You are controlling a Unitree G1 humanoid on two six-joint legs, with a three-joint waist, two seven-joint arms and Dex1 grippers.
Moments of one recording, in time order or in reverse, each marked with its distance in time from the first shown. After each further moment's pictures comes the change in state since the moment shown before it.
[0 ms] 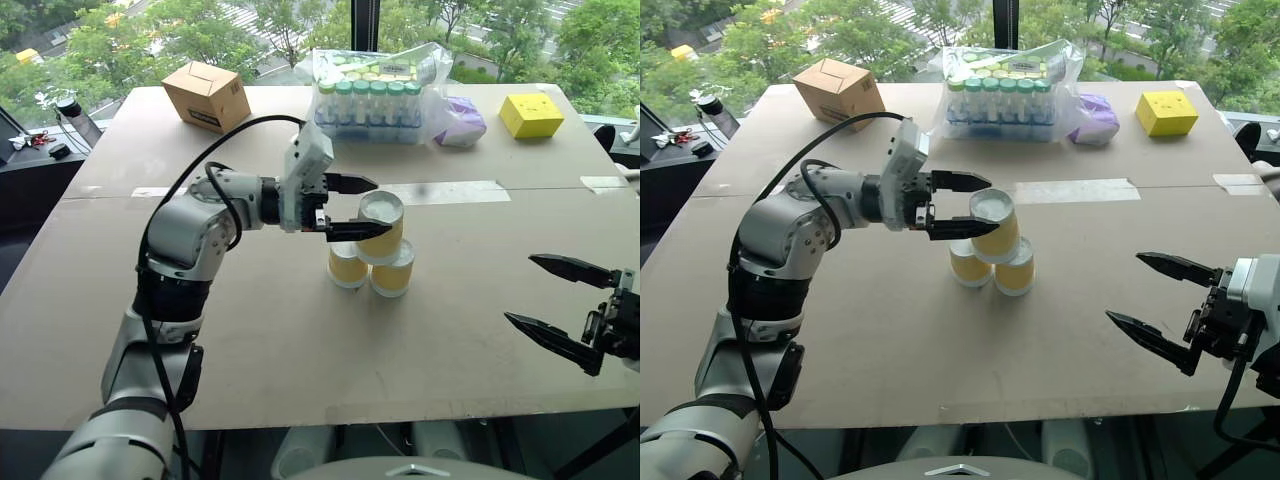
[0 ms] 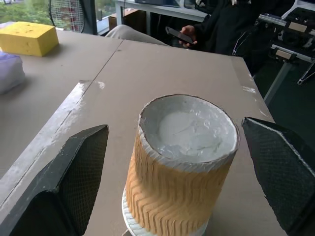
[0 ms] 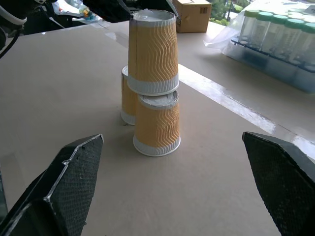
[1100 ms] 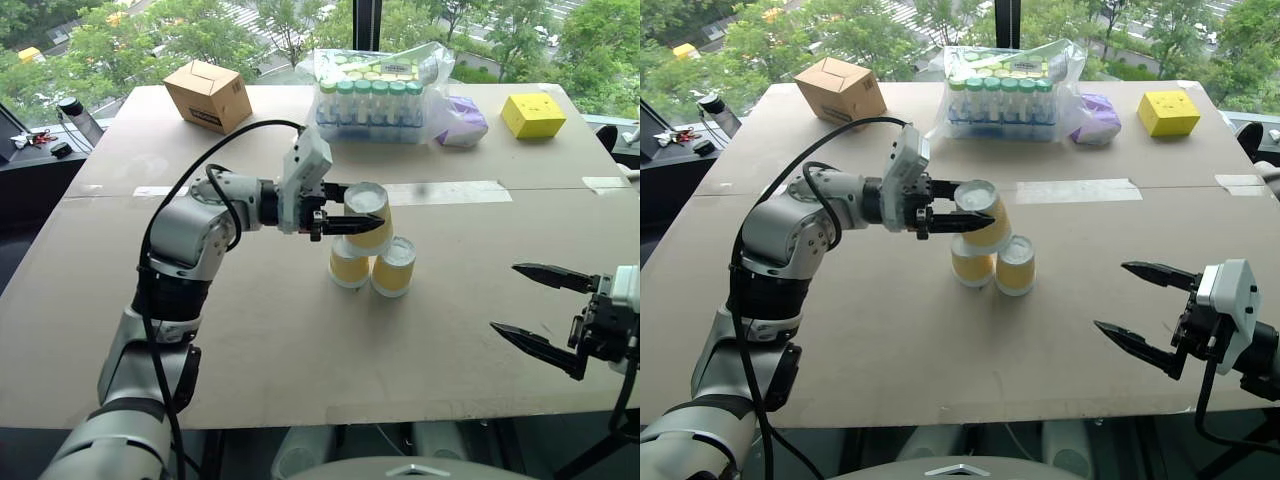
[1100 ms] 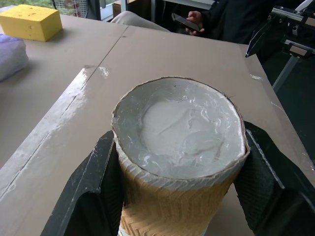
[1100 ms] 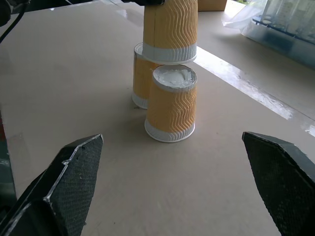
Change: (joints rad) left arm -0.025 -0.025 -0.086 0.071 0.070 -0.053 -0.008; right arm 0.014 -0.026 0.059 -0.034 -0.061 0.009 -0.013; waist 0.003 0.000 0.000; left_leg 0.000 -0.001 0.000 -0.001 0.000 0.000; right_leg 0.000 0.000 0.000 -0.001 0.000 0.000
